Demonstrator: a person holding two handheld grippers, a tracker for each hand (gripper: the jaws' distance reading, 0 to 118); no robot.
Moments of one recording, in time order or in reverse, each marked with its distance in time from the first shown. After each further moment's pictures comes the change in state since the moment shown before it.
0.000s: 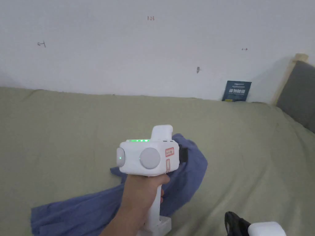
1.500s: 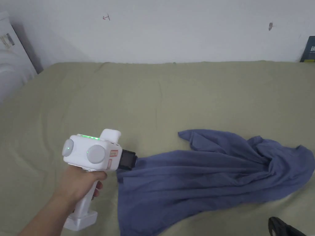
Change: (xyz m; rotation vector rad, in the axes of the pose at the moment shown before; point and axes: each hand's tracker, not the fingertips) left arm -0.276 -0.072 0.173 -0.285 0.579 -0.047; right arm -0.054 -0.053 0.012 -0.100 0.201 0.019
